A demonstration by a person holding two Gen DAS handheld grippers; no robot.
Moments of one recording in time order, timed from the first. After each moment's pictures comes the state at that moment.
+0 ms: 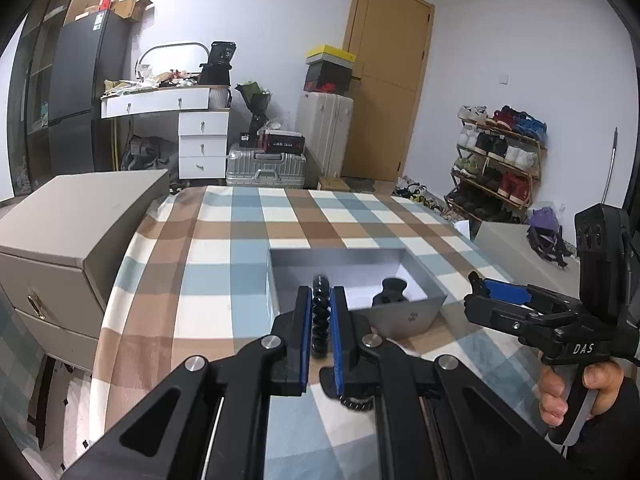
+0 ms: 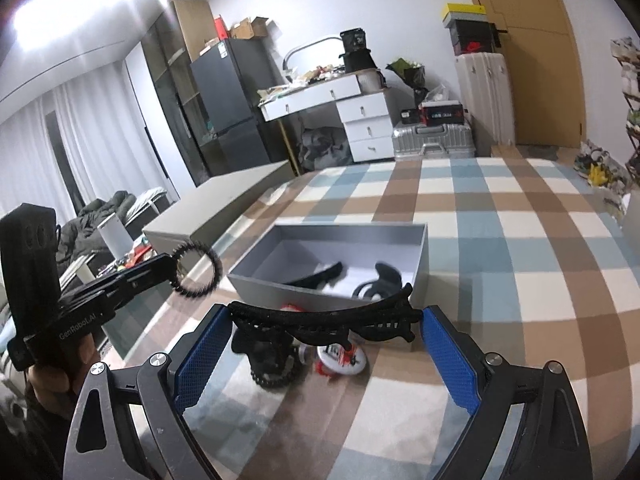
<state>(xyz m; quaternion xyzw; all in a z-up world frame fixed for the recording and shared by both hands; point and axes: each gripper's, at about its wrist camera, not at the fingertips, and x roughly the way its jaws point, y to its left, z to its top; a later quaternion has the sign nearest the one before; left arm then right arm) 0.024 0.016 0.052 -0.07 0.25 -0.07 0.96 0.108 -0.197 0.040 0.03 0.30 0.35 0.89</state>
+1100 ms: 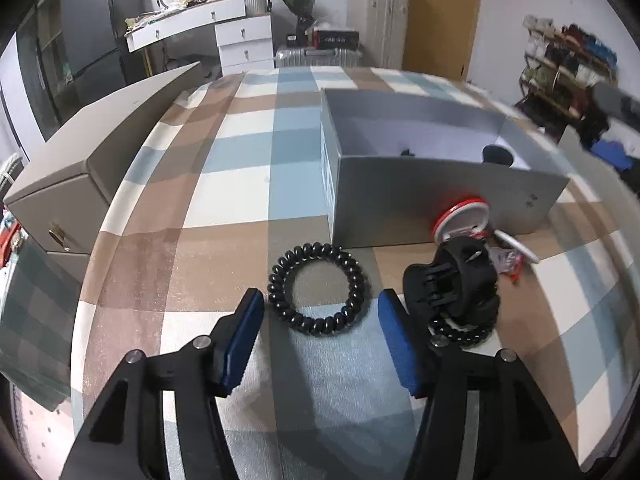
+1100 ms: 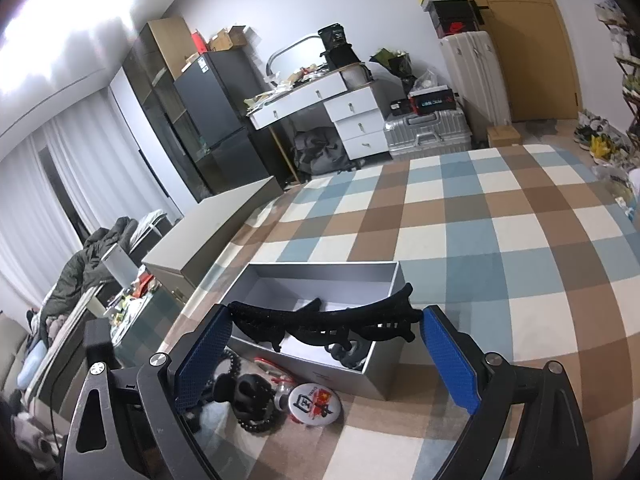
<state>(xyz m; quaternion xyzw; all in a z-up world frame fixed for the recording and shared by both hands) 0.055 0.006 -0.030 -0.02 0.43 0.05 0.90 0.165 -0.214 0.043 0.09 0.33 0.35 0.87</state>
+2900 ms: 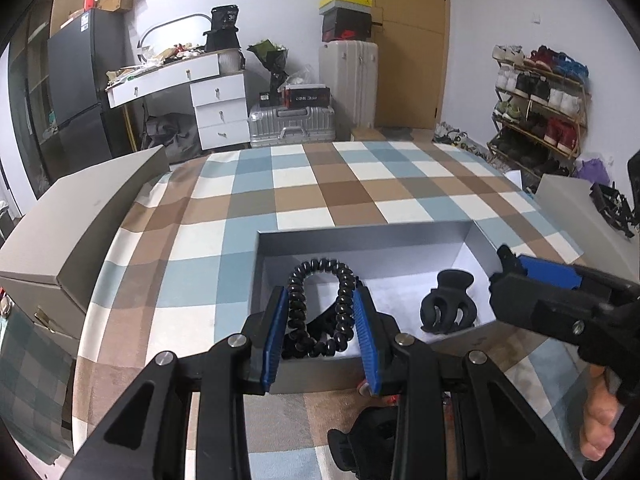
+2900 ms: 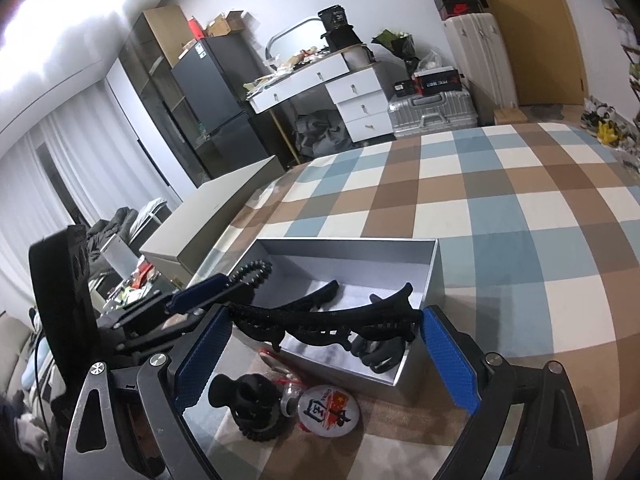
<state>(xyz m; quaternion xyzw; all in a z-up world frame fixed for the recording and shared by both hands) 0.107 -0.019 0.015 0.00 0.34 0.00 0.94 0.171 -0.182 0.021 0.08 0.35 0.36 0.86</state>
